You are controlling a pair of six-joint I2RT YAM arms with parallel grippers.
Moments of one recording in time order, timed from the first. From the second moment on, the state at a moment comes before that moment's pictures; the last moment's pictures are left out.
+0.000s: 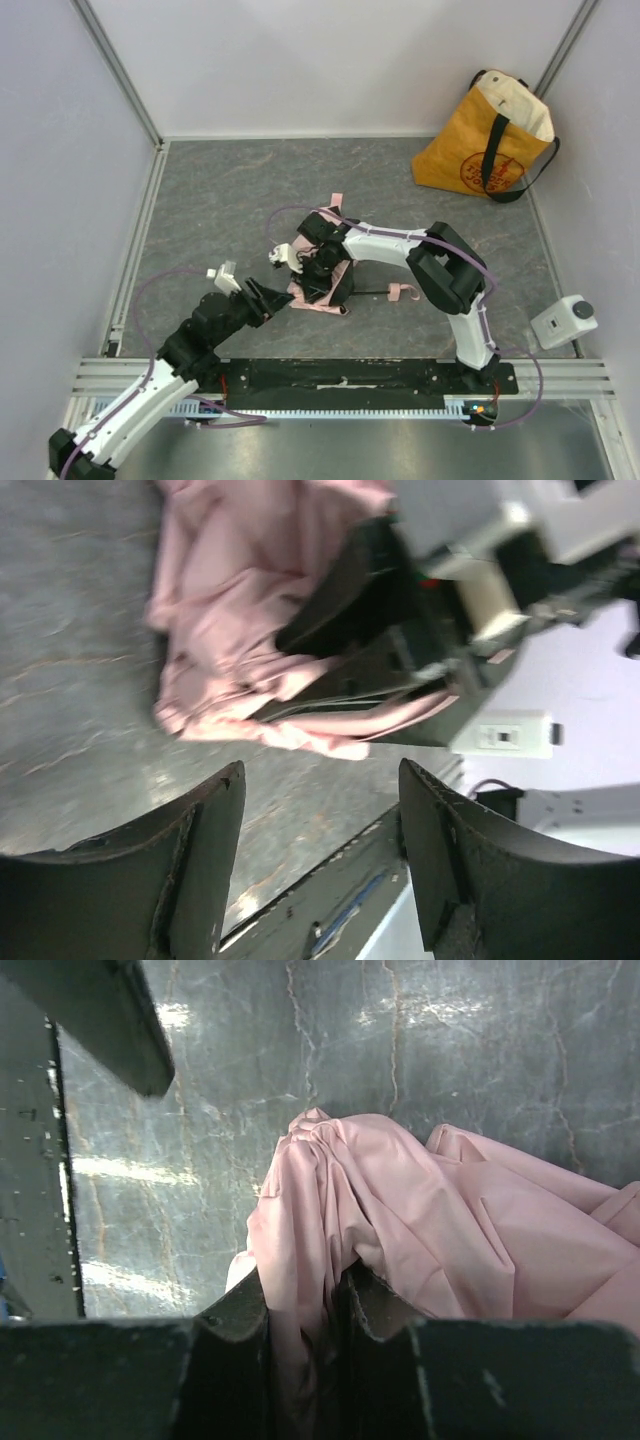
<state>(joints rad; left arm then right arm) -0.66 0.22 0.08 -0.23 0.03 -1.14 0.89 2.06 1.40 -0.57 -0.62 -0.55</state>
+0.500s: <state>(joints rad) -0.66 0.42 0.09 -0.01 0.12 -1.00 0.81 2.15 1.44 -0.61 -0.90 -0.53</state>
